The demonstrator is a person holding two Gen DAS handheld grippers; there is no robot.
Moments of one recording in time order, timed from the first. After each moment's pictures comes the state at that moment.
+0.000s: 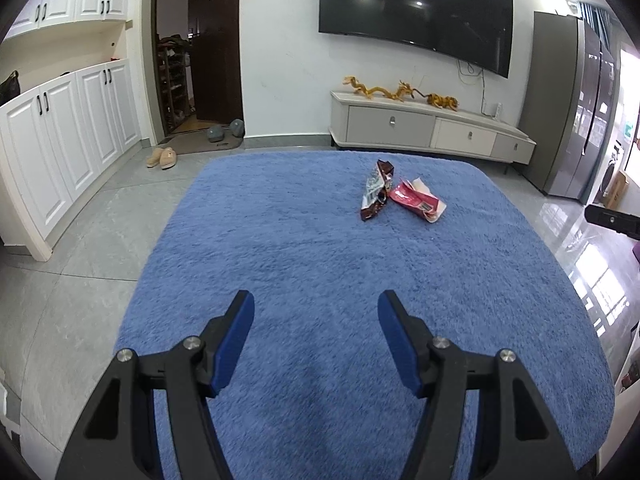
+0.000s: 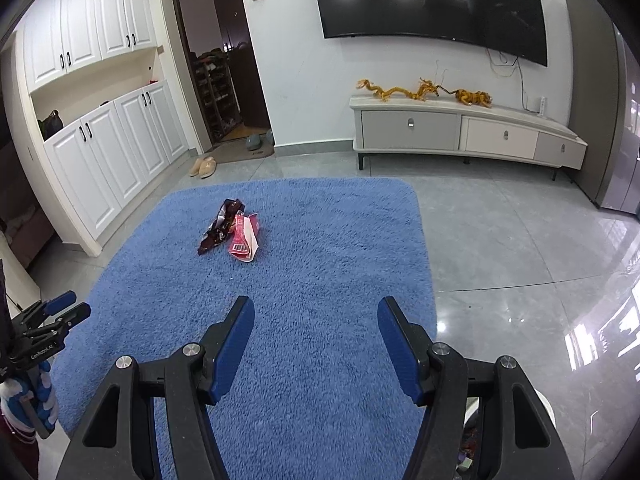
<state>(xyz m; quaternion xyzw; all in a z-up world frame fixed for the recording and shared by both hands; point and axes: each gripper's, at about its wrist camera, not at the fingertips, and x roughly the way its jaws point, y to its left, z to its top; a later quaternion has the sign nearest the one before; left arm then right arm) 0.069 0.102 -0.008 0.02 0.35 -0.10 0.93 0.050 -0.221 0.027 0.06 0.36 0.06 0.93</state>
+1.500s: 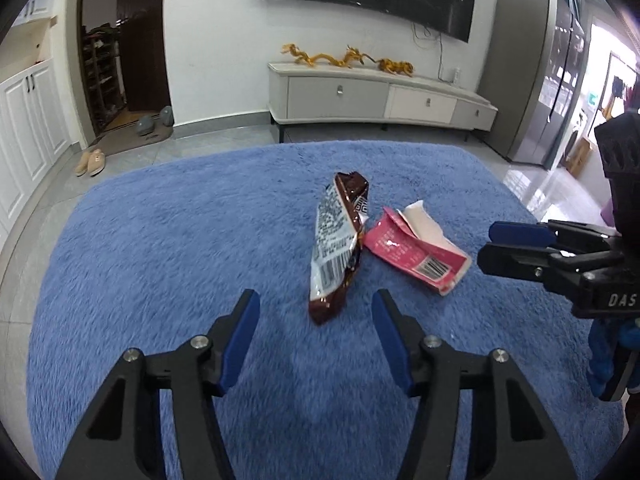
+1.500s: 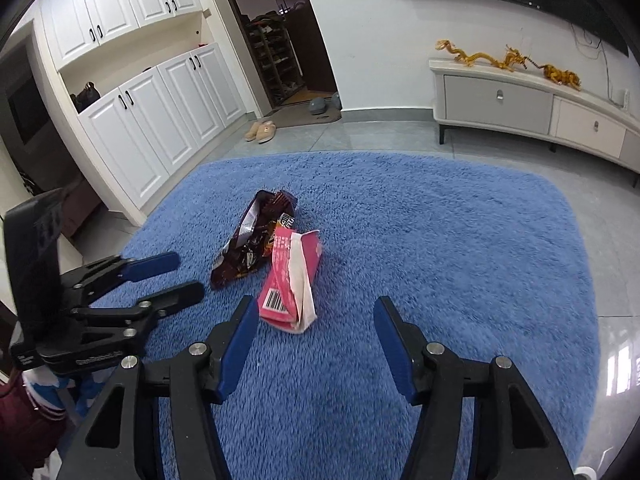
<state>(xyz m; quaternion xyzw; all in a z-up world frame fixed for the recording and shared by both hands) 0.258 0.024 -0.054 0.05 0.39 -0.21 0.89 0.209 -0.165 -0.050 0.07 0.41 0.19 0.89</state>
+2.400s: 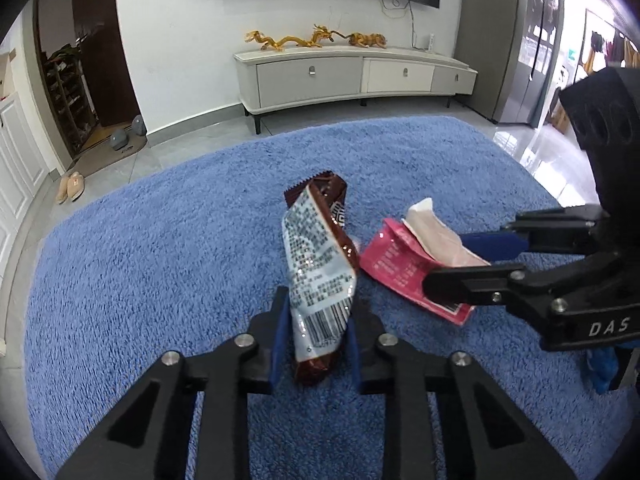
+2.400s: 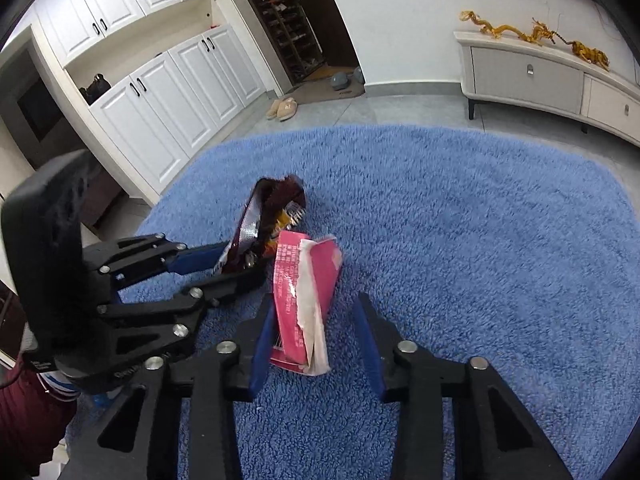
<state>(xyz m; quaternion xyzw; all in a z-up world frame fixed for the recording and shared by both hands) 0.290 0.004 -0.069 0.10 0.41 -0.24 0.87 0.243 -0.149 -0.071 0.08 0.45 0.23 0.86</state>
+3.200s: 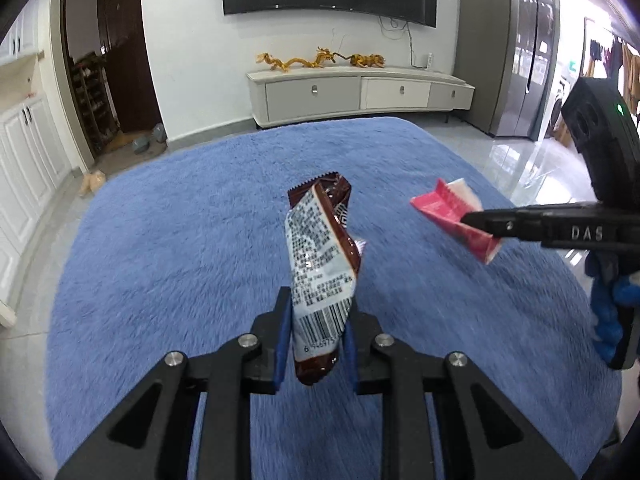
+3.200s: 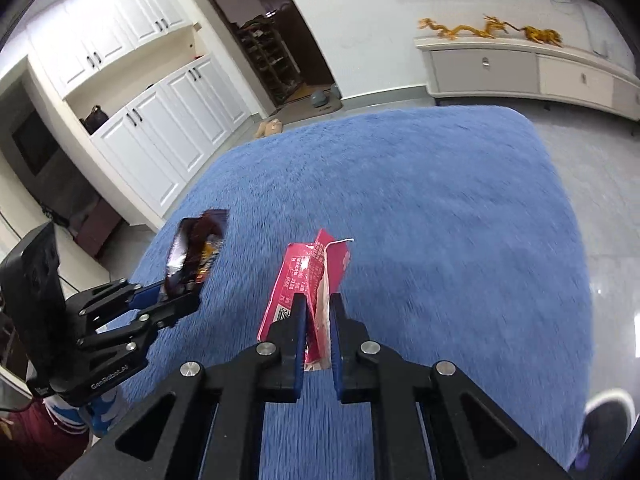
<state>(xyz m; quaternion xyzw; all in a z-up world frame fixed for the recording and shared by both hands) 0.109 0.011 -0.029 0.11 0.37 -0.22 0.90 0.099 -0.202 -0.039 0.14 0.42 0.19 0.88</state>
